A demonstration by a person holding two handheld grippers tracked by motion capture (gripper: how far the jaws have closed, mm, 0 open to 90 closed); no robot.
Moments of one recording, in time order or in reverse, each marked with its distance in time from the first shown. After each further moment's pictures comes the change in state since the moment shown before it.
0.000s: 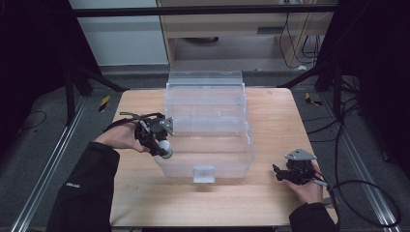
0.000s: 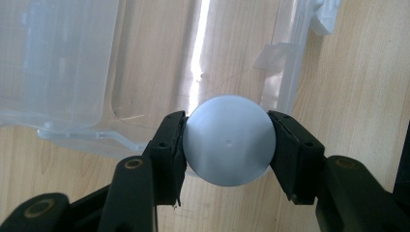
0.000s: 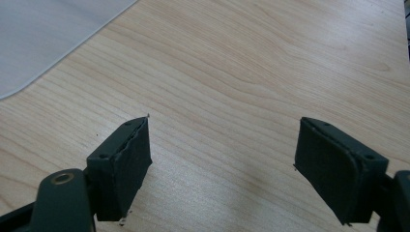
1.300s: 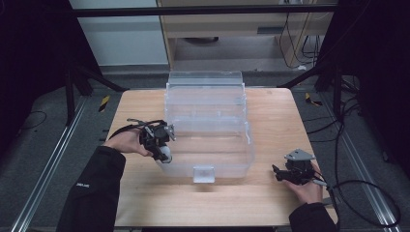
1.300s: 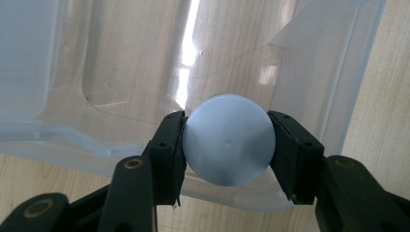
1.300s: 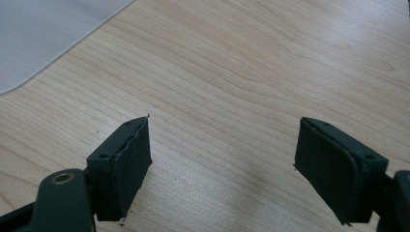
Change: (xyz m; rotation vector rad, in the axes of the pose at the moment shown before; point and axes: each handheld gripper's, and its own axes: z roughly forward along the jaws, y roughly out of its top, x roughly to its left) left arm 0.012 -0.014 0.047 0.052 -0.049 -0.045; right arm 0.001 0.000 0.001 0.009 0.003 -0.013
